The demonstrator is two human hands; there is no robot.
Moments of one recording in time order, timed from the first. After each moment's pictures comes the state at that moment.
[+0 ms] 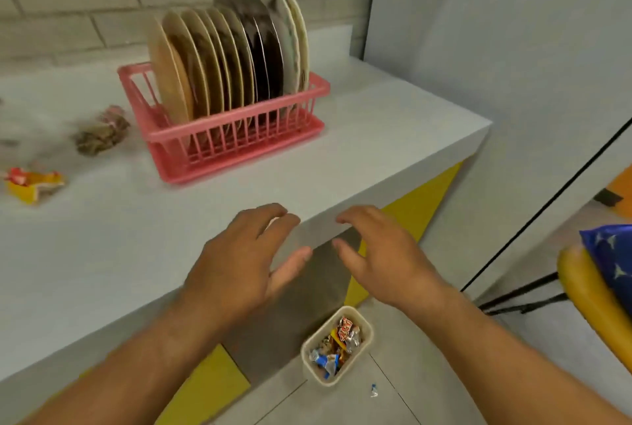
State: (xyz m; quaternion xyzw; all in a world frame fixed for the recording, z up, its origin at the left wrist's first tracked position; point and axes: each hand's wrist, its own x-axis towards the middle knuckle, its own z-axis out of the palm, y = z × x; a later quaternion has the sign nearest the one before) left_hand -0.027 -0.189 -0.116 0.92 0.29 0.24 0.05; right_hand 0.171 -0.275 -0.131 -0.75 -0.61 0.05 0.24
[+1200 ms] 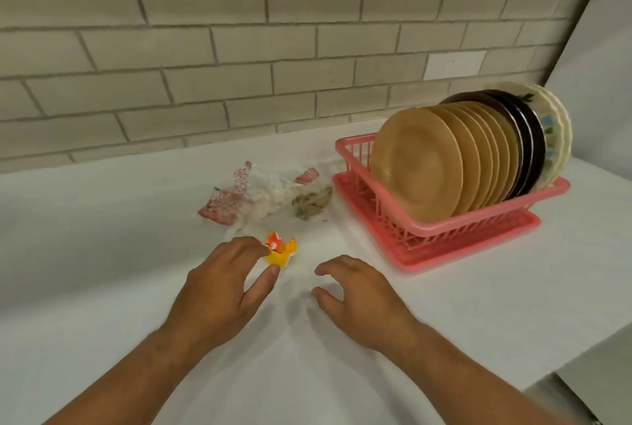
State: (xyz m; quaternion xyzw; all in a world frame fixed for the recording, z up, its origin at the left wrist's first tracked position) left_hand -0.337 0.049 -0.100 0.85 0.45 0.25 0.05; right_hand -0.120 -0.008 -0.113 -0.64 -0.73 0.12 0.22
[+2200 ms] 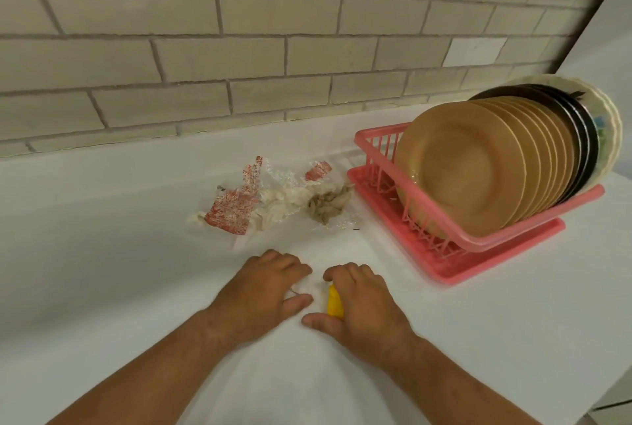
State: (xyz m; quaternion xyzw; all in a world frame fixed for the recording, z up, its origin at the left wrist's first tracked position) left_hand -0.334 0.146 -0.158 0.93 0.32 0.11 0.14; right_hand -0.157 0.045 -0.154 -0.70 -0.69 0.12 0.15
